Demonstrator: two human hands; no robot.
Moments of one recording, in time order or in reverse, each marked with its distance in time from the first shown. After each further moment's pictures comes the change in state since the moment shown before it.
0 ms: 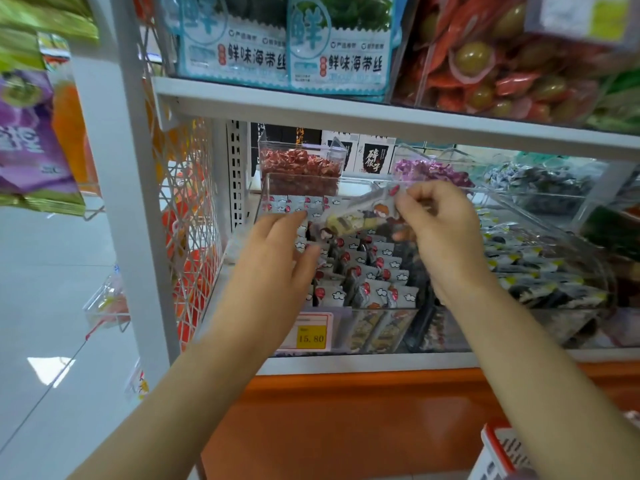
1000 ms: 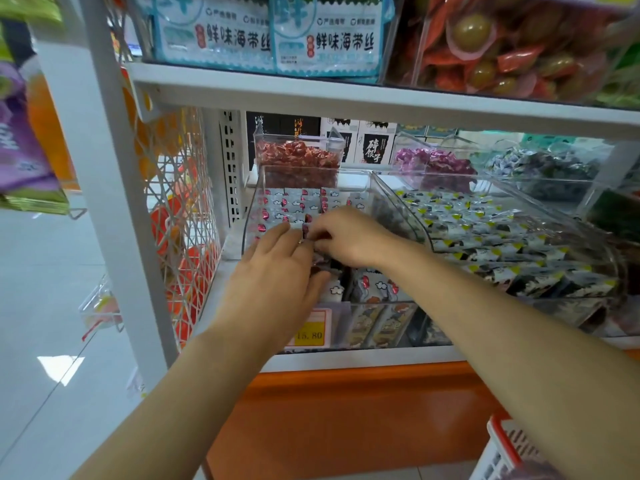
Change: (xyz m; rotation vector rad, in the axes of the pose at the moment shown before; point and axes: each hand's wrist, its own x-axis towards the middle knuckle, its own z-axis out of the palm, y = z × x) left_hand 0.004 -0.013 0.017 0.511 -0.263 0.141; right_hand 0.039 0.030 0.066 -0.919 -0.719 -0.218
